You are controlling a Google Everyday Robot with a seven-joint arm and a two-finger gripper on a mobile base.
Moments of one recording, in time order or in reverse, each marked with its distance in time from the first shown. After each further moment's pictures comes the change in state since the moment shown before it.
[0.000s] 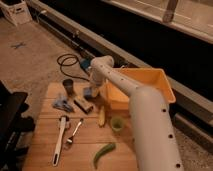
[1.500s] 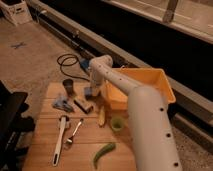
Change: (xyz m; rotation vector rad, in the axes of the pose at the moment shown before) arm 0.008 -0.001 -0.002 -0.002 0.054 0.008
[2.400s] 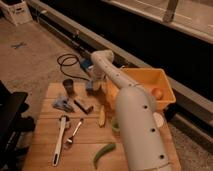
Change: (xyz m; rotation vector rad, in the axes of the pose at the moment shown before) arm 0.001 -0.043 0.000 0.029 -0.047 -0.002
